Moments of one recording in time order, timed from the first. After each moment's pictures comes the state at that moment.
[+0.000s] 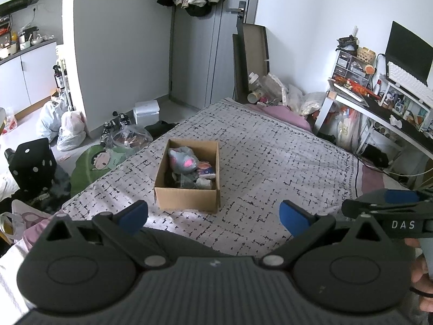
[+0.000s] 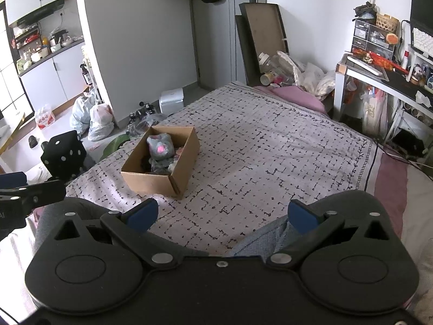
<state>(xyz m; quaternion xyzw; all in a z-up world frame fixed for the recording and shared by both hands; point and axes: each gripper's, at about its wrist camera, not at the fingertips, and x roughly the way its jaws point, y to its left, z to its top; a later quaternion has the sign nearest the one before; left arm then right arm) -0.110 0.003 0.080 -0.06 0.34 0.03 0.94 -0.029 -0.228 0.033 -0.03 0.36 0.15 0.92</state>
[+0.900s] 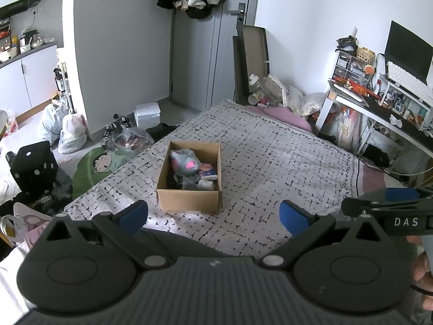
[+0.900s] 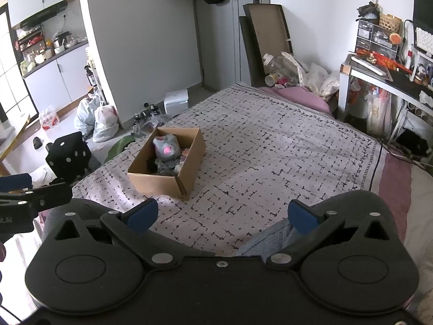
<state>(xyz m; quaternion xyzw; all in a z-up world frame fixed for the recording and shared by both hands) -0.113 0.004 0.080 -0.05 0.33 0.03 0.94 -0.032 -0.224 0.035 -0.02 0.36 0.16 0.92</state>
